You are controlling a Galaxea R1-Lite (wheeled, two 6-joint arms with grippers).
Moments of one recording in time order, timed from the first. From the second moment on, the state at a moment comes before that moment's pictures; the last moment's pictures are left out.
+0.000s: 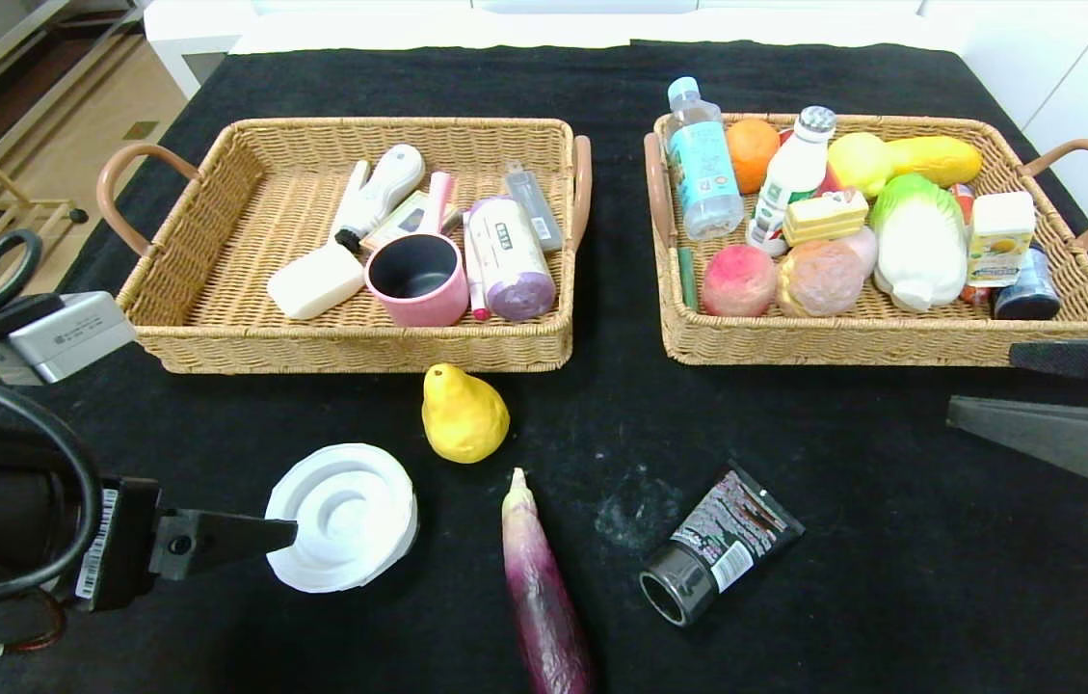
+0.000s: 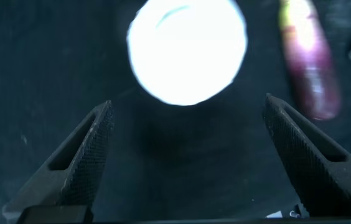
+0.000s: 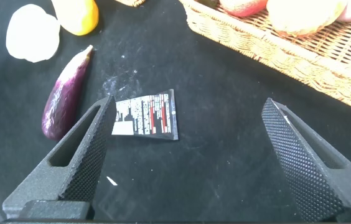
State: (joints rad) left arm -0.31 1.23 -1.09 0.62 -0.04 -0.17; right arm 0.31 1.15 -0.96 0.10 0.33 -0.06
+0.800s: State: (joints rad) left arm -0.26 1.40 -1.08 0.60 -0.03 -0.31; right arm 0.32 1.14 -0.96 0.10 0.33 -0.06
